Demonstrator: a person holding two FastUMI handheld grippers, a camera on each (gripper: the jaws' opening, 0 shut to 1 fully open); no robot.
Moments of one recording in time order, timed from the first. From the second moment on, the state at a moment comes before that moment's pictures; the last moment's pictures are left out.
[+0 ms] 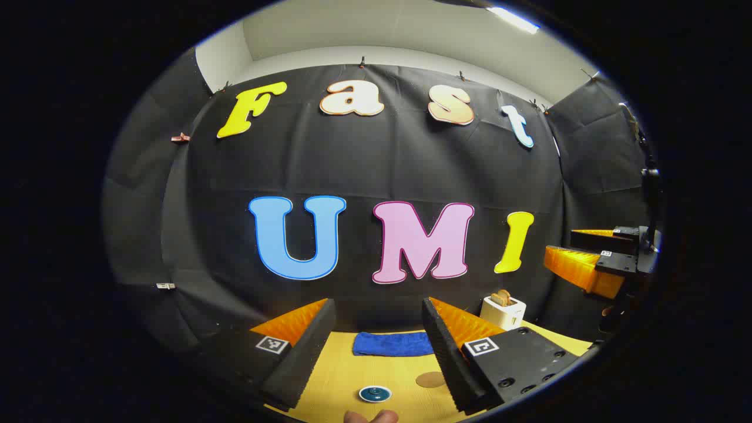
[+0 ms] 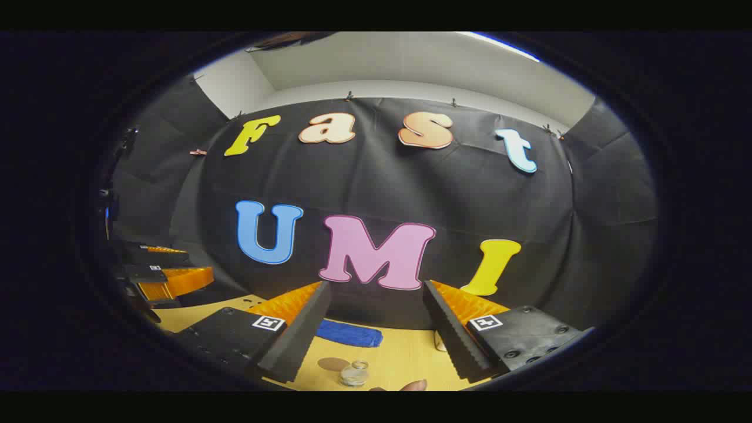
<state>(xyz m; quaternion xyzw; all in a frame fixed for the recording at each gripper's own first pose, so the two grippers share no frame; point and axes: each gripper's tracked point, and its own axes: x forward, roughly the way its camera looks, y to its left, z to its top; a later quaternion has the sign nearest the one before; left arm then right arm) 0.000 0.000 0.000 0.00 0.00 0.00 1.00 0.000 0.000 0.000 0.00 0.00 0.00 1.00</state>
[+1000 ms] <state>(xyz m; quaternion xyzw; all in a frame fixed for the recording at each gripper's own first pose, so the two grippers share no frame) 0.027 0.009 -0.015 0.00 -0.01 -0.02 1.00 0.012 0.007 -0.008 -0.01 0.01 -0.01 1.00</state>
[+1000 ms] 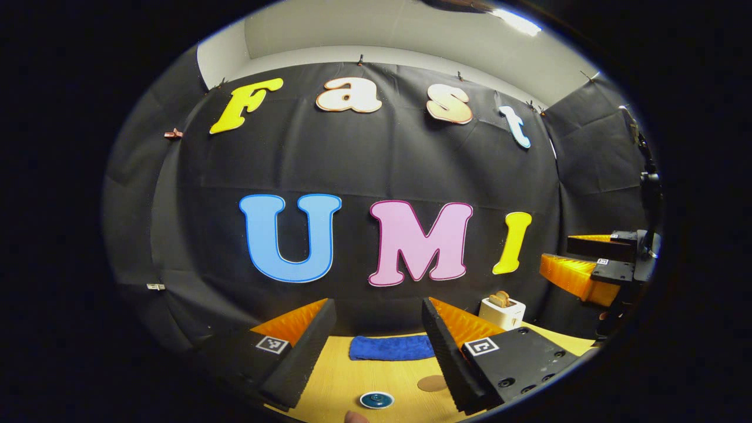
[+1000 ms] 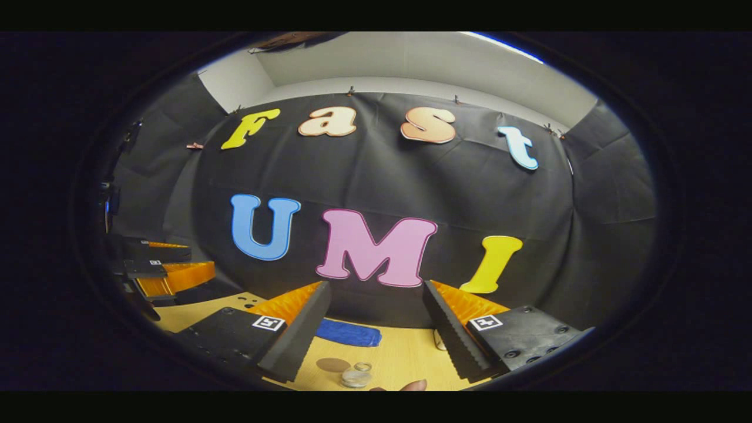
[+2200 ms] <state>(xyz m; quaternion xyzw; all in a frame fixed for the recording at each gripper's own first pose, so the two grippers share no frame) 0.082 -0.008 -0.349 0.03 0.14 -0.04 0.99 -0.004 0.033 -0.200 0.02 0.10 0.01 1.00</state>
